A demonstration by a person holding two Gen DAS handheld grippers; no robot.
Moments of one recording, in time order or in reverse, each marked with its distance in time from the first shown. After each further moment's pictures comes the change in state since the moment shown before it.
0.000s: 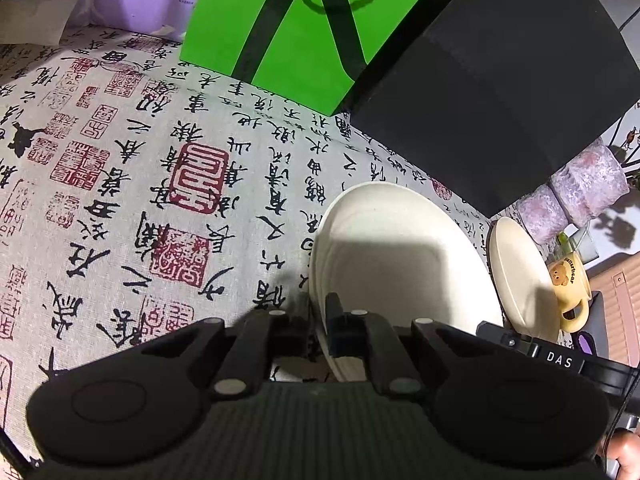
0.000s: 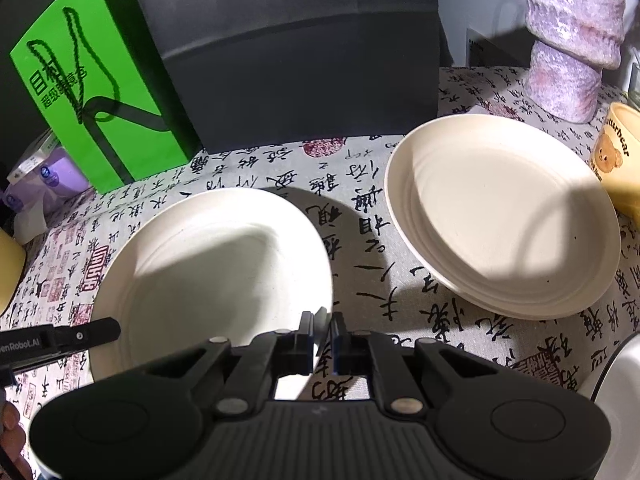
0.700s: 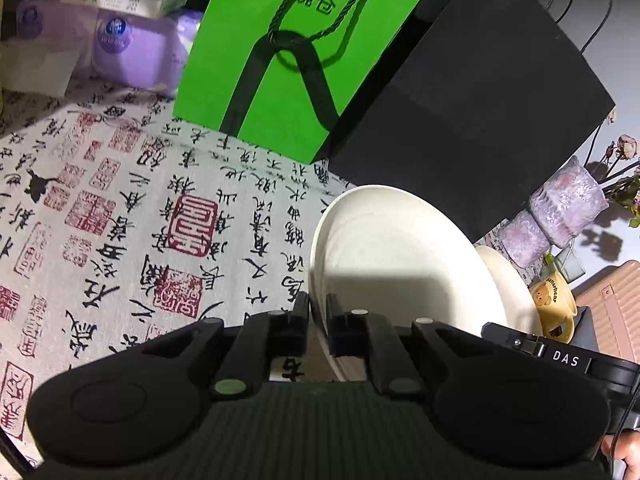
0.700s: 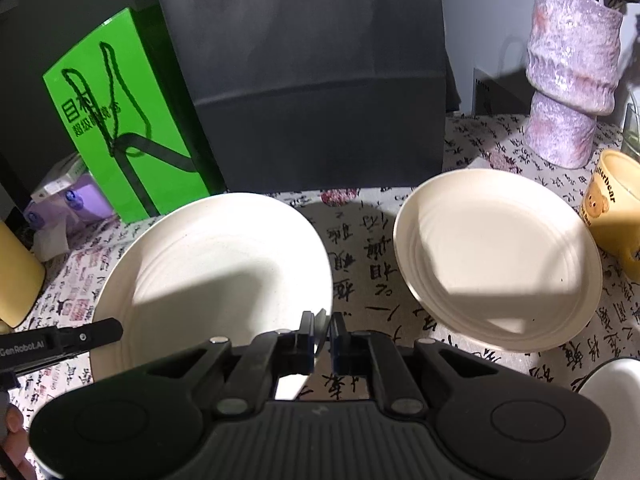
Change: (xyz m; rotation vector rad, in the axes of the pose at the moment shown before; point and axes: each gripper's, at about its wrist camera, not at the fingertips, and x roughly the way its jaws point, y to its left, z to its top) left arm -0.035 -0.017 -0.001 0.039 -0.133 -0.012; right arm -0.036 0.010 0.009 -0.026 -0.109 0.020
